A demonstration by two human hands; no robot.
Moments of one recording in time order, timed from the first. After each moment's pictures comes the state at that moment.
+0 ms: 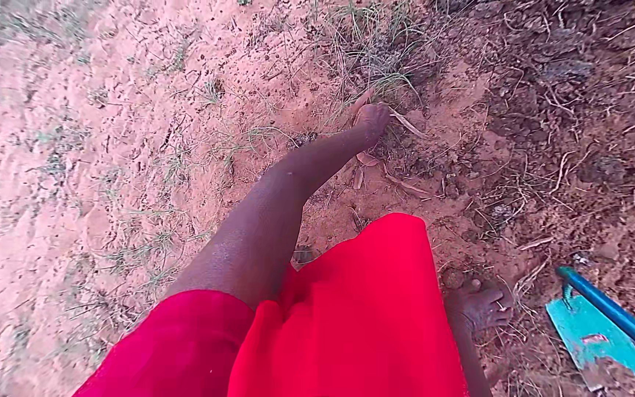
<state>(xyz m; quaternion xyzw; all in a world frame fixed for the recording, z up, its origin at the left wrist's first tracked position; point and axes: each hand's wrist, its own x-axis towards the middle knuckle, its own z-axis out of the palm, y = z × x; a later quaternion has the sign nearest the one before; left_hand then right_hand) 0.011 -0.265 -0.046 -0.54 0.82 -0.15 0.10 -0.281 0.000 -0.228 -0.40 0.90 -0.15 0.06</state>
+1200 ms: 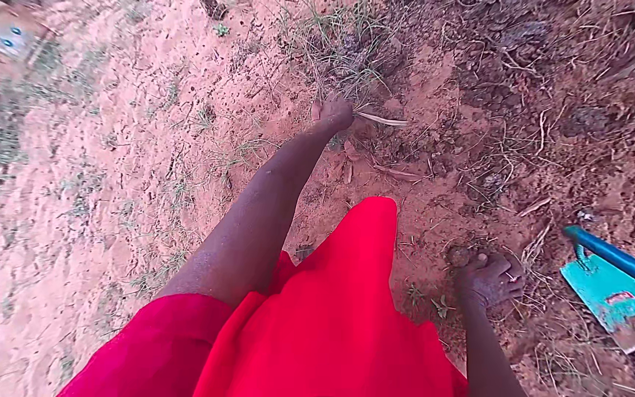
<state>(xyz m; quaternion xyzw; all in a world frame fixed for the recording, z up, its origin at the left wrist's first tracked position) 0.053 -0.341 -0.087 -0.68 0.69 0.17 0.19 -0.284 0.002 -0.233 -0.41 0.90 -0.17 0.05</state>
